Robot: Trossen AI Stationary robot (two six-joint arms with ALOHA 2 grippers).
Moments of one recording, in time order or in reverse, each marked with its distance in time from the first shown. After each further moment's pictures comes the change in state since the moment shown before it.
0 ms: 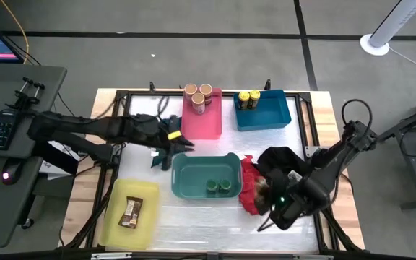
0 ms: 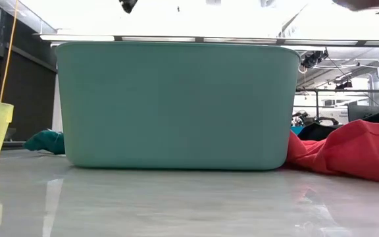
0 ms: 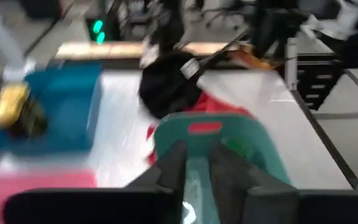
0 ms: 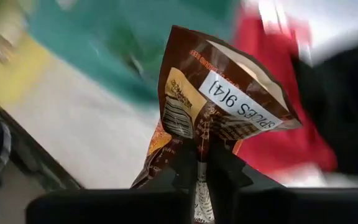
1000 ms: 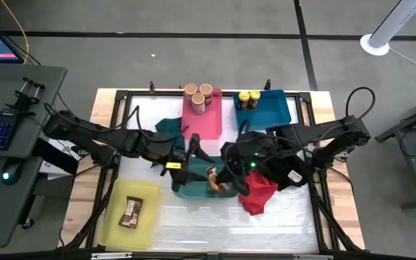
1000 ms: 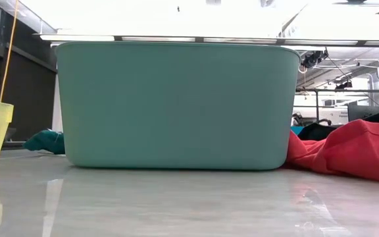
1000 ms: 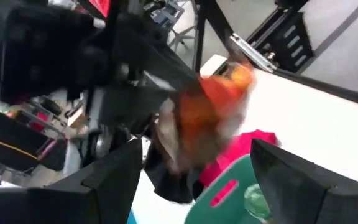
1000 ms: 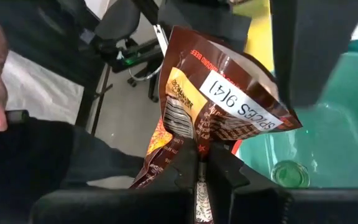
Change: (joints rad) left arm -0.190 0.255 0.231 0.137 -0.008 0.713; right arm -0.495 0.020 0.200 0.587 -0.629 -1.238
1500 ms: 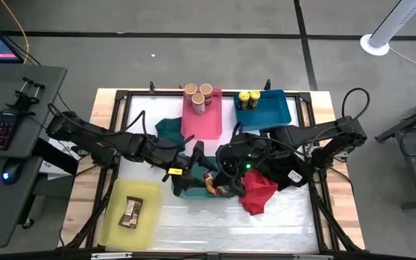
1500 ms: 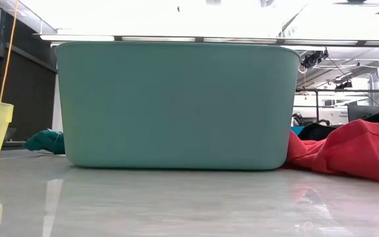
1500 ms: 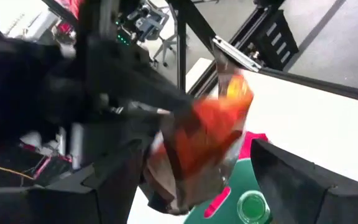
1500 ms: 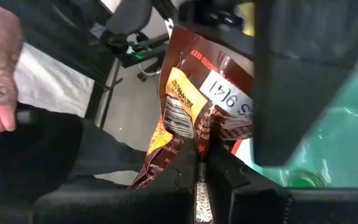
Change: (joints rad) left arm -0.027 0.045 -0.001 0.034 0.033 0.070; right arm -0.019 0.041 0.000 0.031 -0.069 -0.019
